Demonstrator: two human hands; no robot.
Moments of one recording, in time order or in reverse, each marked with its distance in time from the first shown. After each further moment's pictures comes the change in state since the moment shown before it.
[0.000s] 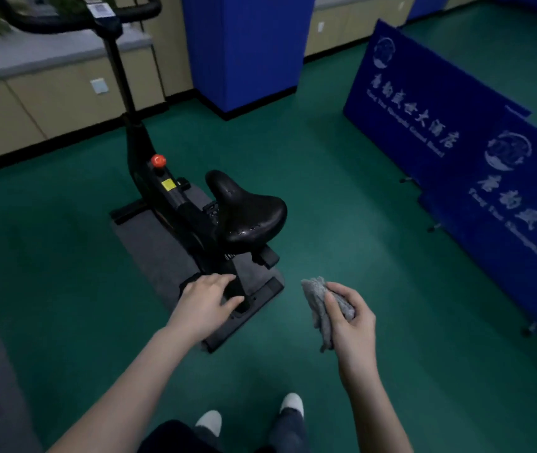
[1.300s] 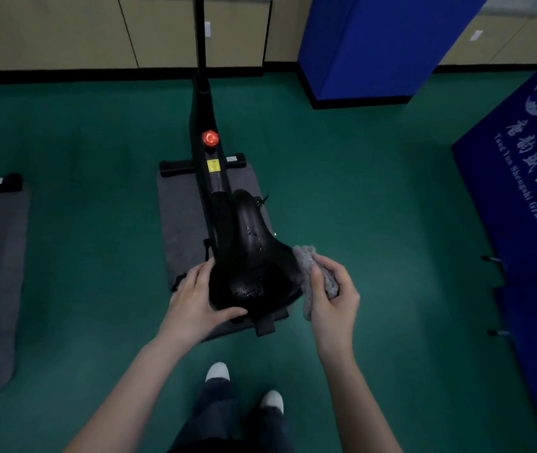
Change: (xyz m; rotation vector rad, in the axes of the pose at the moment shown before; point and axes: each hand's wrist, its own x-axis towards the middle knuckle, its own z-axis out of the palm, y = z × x) left_hand 0.144 -0.006 0.024 -0.482 0.264 -0.533; right_hand 0.236 -0.027 0.122 -0.088 -0.391 -0.230
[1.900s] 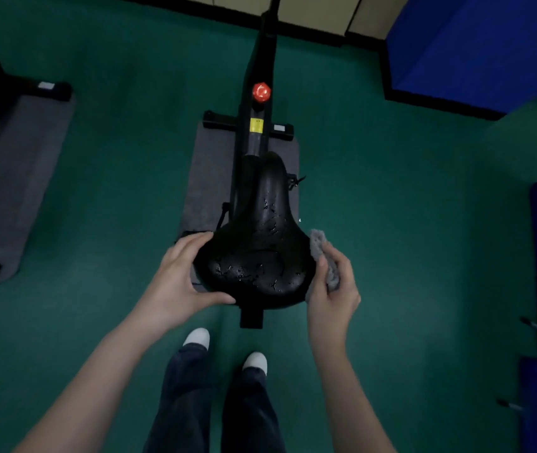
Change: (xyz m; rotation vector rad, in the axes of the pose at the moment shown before) left_hand -0.001 -0.008 0.040 -0.303 0.205 -0.072; right_hand 0.055 0.082 0.013 -0.162 -0.187 -0.161
